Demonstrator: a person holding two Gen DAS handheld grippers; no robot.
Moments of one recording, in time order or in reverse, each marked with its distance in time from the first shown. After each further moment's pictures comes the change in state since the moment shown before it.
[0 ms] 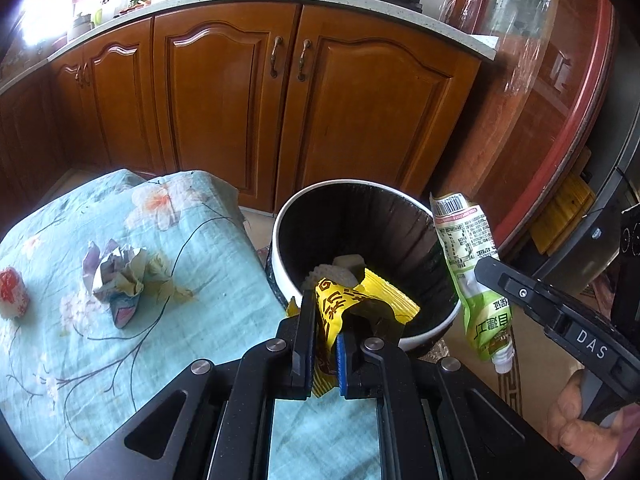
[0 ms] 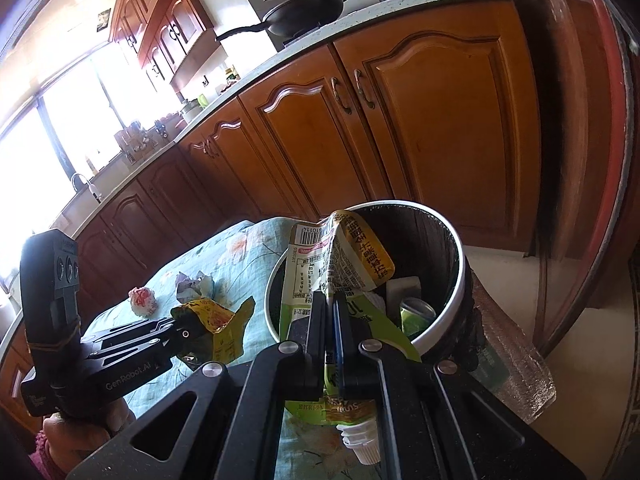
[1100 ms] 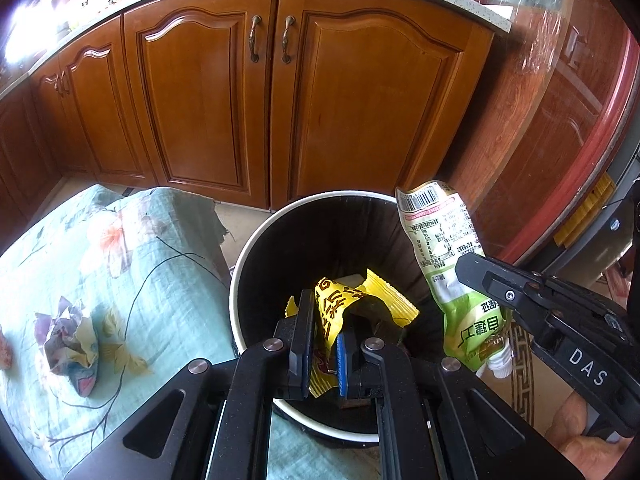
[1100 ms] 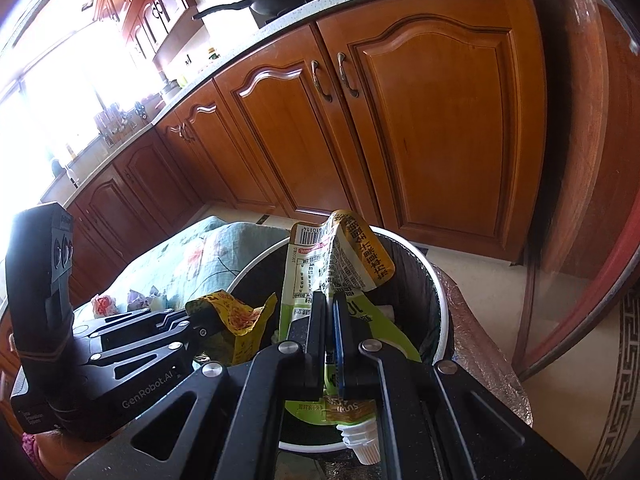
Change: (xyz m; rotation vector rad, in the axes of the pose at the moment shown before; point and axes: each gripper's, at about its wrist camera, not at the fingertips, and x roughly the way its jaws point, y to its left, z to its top) left arm 0.084 -0.023 0.048 0.049 0.085 0.036; right arm 0.052 -0.025 0.039 -0.029 0.087 -0.061
